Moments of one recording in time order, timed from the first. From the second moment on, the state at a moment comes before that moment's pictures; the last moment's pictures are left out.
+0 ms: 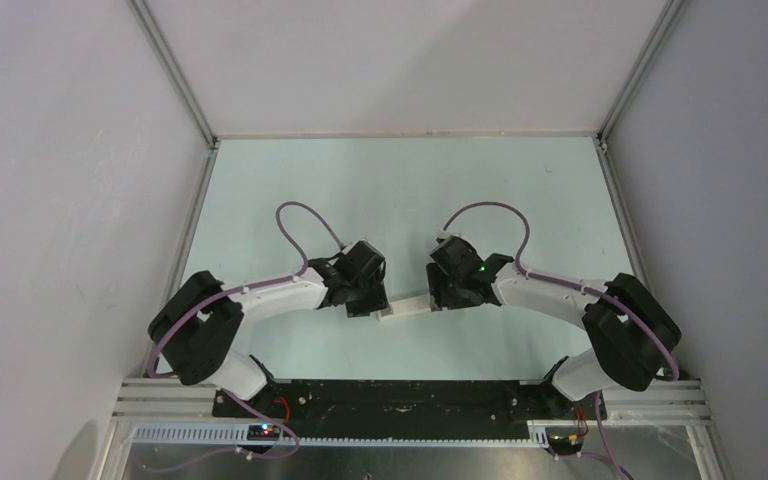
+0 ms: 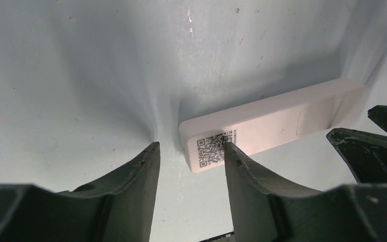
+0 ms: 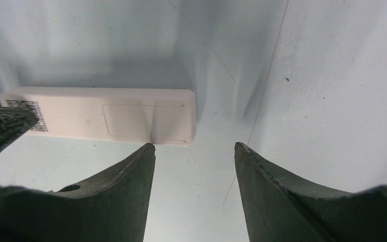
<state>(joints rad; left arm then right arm) -0.81 1.50 0.78 -0.38 -0.05 -0.96 0.79 1.48 0.81 -0.44 0.11 0.61</state>
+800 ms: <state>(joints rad) -0.81 1.51 0.78 -0.38 -0.02 -0.96 0.79 1.53 0.85 -0.38 0.09 0.59</state>
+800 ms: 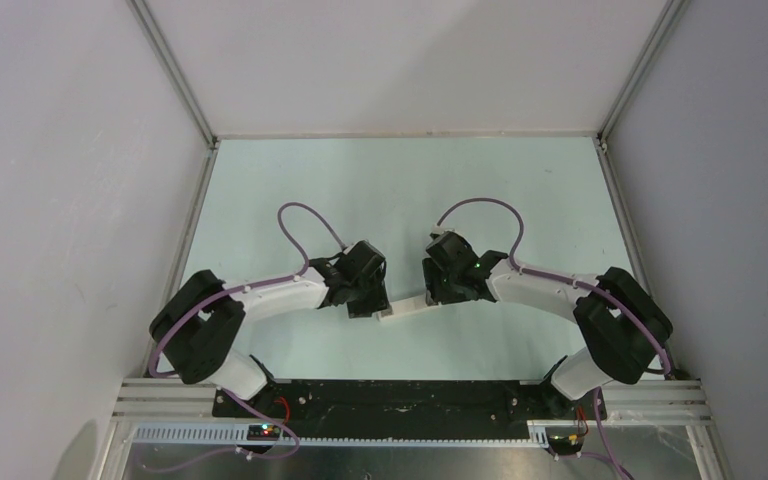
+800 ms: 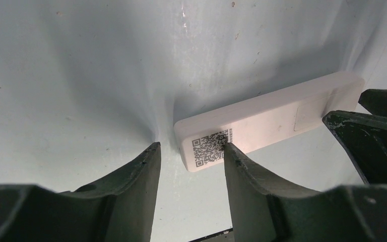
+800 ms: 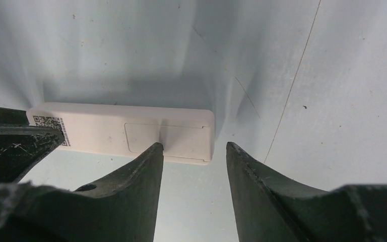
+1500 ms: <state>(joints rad) -0.81 1.52 0.79 -0.38 0.00 -0.96 0.80 1.55 0.87 -0.37 0.11 0.59</state>
